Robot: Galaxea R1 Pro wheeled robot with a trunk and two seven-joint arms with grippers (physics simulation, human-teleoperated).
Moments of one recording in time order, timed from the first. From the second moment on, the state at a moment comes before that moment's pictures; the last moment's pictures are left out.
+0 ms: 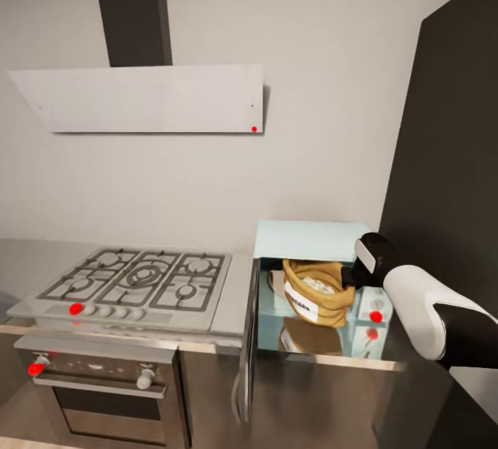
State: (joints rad) left arm -0.01 -0.07 0.07 -0.12 0.01 0.00 0.04; right arm -1.21 -0.11 -0.15 -0.25 0.02 1.02 -0.15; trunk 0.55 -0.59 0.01
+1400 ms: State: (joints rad) left arm -0.01 -0.07 0.07 -0.12 0.01 0.00 0.04; right arm -1.21 -0.11 -0.15 -0.25 0.02 1.02 -0.15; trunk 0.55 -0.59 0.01
